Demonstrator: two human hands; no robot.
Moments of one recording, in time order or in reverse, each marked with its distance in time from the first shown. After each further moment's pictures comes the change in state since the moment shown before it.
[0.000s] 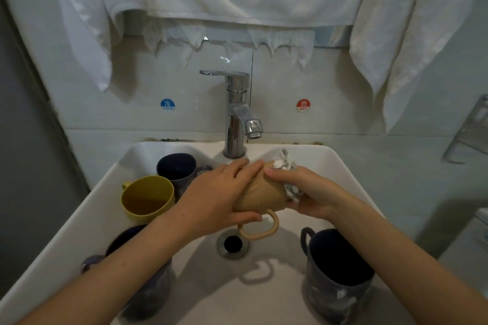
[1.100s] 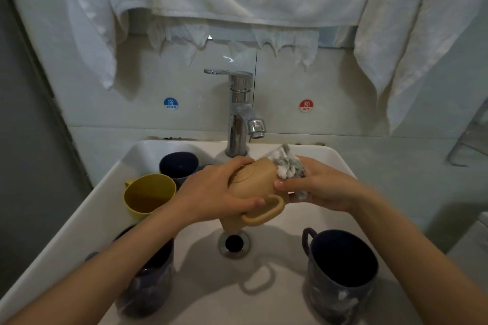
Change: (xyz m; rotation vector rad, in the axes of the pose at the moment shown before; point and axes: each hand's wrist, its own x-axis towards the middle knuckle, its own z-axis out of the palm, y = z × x) left_hand 0.006 0.000 -0.016 -0.332 -0.103 -0.293; right_hand -0.009 -0.014 -0.015 -0.340 -0.142 -0.100
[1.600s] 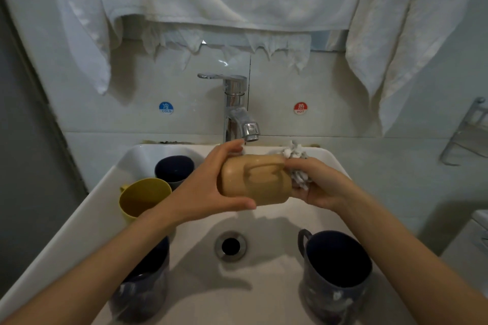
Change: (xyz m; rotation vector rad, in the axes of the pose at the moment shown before) left_hand 0.004 -0.017 0.004 -0.463 0.069 0.213; right_hand 0.005 0.000 0.000 0.454 0.225 0.060
